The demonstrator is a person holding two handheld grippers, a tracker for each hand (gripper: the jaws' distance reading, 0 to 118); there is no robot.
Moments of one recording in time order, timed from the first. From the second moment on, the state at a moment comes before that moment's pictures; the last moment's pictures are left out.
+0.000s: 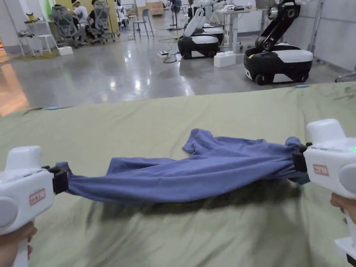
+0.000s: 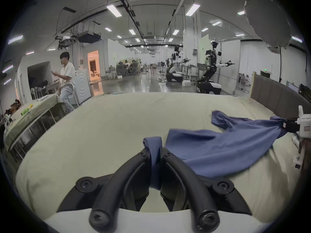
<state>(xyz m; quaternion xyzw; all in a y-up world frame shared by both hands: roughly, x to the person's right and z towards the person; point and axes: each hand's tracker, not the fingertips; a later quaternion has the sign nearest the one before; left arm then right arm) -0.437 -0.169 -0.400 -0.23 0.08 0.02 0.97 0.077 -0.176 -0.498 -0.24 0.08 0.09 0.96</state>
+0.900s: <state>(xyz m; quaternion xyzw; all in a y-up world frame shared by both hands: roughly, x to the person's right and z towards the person) -0.415 -0.174 -0.090 -0.22 0.04 0.07 0.97 0.158 -0.176 -0.181 -0.16 0.10 0.03 0.98</state>
